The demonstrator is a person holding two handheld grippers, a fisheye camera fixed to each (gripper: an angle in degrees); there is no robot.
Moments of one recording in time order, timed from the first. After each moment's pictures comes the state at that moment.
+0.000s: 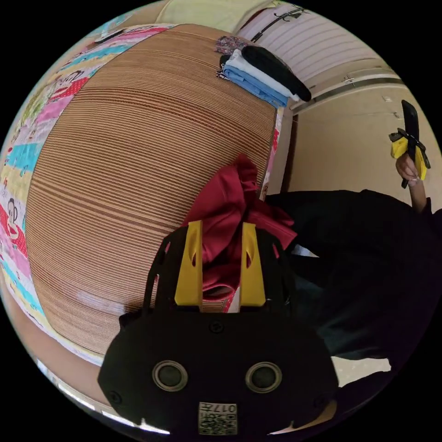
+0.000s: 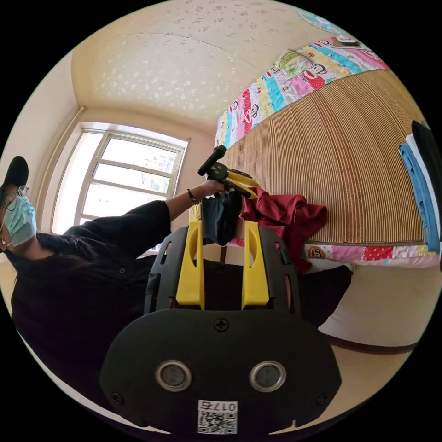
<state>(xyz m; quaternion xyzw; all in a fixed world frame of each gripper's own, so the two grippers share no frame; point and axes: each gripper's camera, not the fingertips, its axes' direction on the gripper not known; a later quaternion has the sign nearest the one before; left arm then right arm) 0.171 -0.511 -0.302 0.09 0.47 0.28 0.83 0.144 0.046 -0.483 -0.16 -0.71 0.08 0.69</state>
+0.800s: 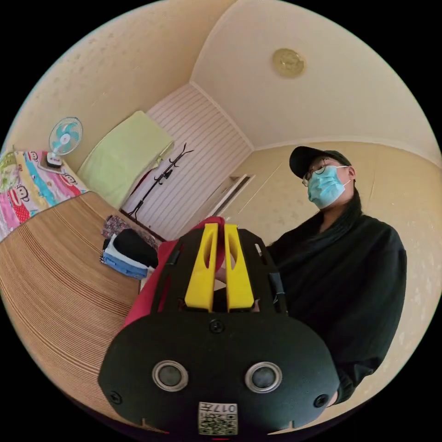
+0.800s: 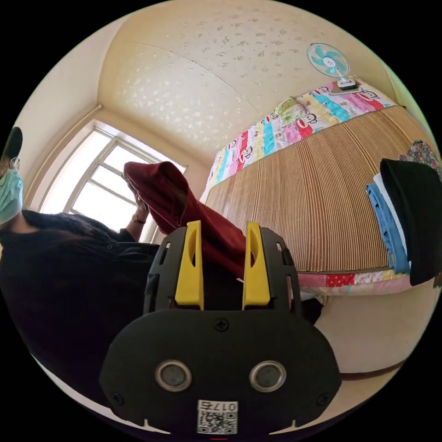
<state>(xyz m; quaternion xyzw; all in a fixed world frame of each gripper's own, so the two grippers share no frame) -0.069 -0.305 -0.368 0.54 0.76 0.13 0.35 0.125 0.055 -0.516 0.00 -0.67 0.05 0.74</state>
